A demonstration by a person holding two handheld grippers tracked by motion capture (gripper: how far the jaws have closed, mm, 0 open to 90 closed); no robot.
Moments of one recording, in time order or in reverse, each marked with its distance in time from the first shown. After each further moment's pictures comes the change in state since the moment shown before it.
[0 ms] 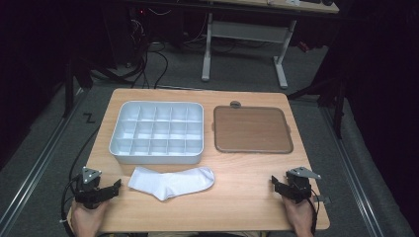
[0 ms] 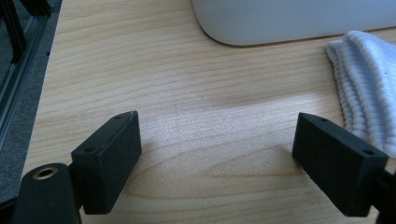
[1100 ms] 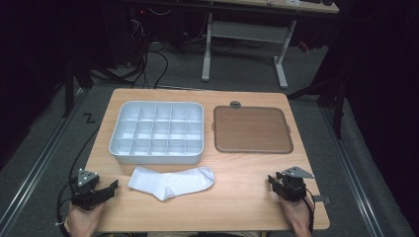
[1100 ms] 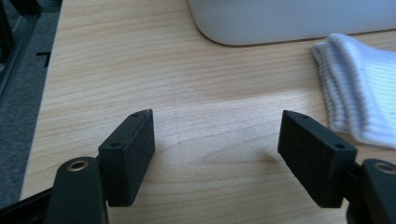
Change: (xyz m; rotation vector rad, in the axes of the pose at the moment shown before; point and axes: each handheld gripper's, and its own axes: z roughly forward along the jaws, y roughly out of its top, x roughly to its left) left arm 0.002 0.003 -0.013 0.001 -0.045 -0.041; right arm 0.017 0.005 0.000 -0.008 0.057 -0.073
